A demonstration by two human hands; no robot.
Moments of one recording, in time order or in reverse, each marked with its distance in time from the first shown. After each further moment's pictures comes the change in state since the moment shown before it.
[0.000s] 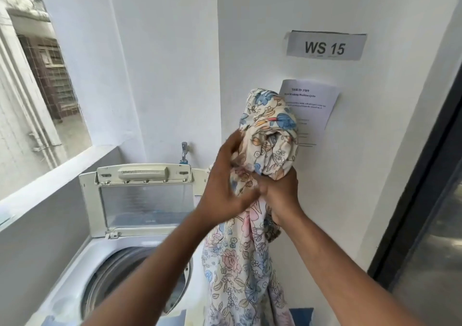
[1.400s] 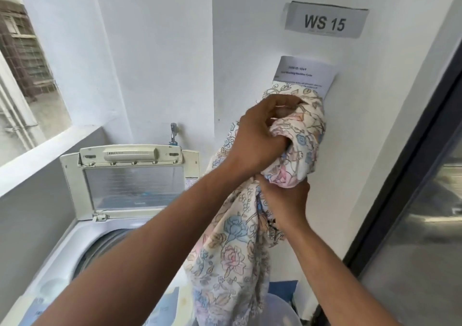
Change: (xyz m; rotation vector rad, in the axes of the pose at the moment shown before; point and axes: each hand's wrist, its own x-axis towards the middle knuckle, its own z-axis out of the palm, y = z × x) left_hand 0.059 0.048 0.036 -0.206 0.020 -0.050; right_hand -0.044 0.023 -0.025 -0.154 0.180 -0.102
